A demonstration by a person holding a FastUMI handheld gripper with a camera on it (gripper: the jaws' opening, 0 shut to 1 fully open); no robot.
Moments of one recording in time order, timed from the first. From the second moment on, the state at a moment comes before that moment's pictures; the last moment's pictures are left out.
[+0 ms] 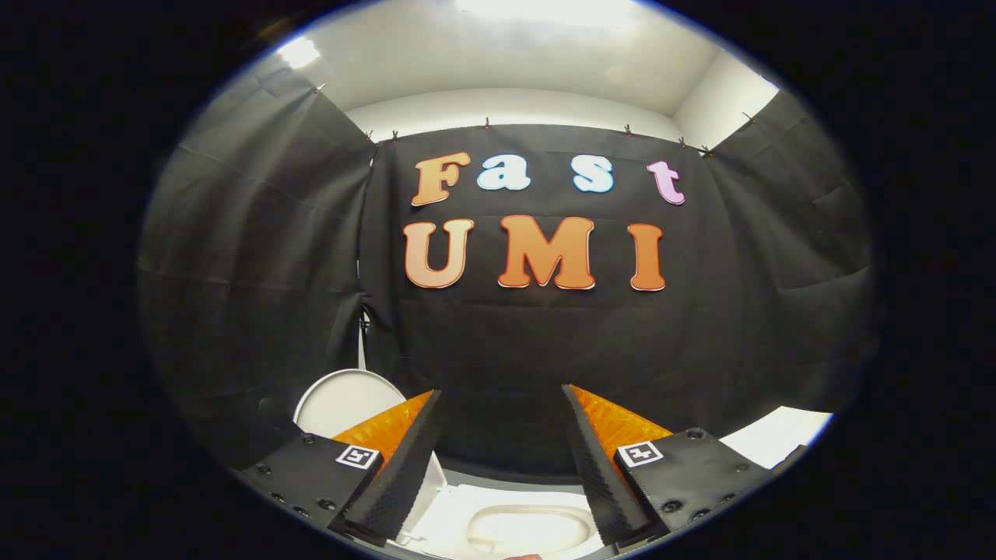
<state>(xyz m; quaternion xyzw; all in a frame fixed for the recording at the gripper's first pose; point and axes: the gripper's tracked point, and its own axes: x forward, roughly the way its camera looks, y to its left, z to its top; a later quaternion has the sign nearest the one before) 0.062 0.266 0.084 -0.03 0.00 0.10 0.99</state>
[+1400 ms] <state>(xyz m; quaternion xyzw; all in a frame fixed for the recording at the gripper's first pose) -0.022 0.002 -0.011 -0.02 0.02 -0.02 1.00</state>
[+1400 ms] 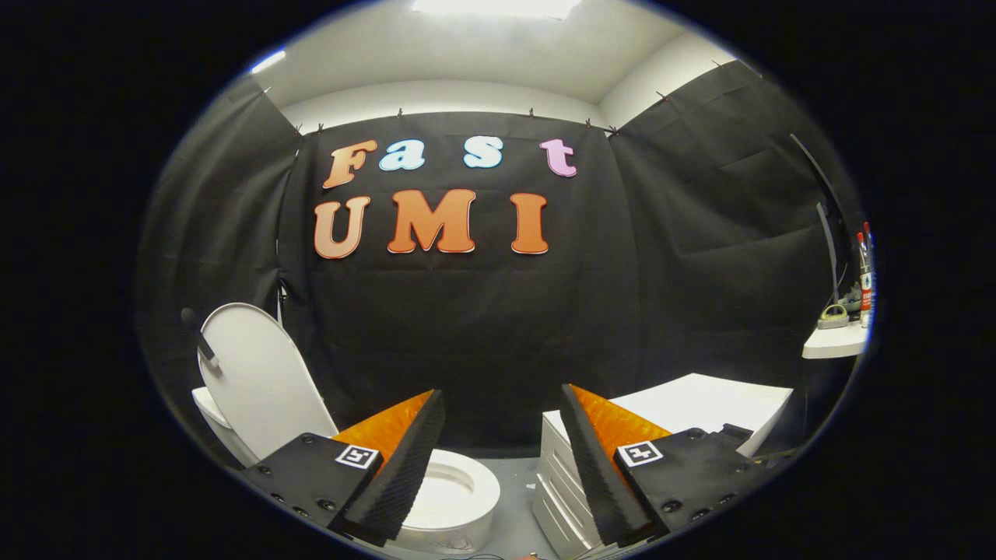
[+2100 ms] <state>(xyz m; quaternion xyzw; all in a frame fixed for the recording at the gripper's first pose) 0.030 0.003 0.004 0.01 0.01 0.00 1.00</state>
